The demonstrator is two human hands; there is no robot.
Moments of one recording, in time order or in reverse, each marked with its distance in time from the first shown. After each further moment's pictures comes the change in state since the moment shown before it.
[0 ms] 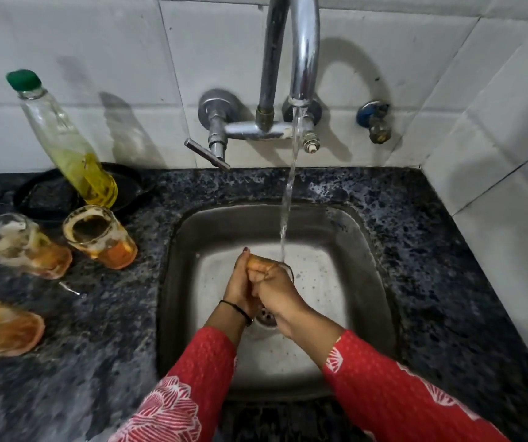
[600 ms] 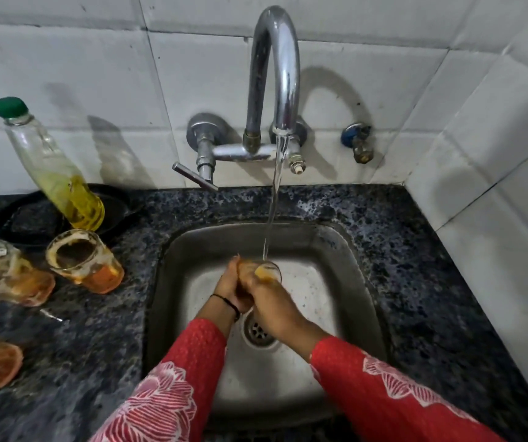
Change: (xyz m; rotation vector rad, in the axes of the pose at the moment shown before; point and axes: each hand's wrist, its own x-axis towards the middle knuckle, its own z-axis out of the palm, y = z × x) left_hand 0.027 0.031 0.013 0.041 -0.024 -0.046; right_hand 0.021 -0.009 -0.034 -0.518 -0.273 -0.218
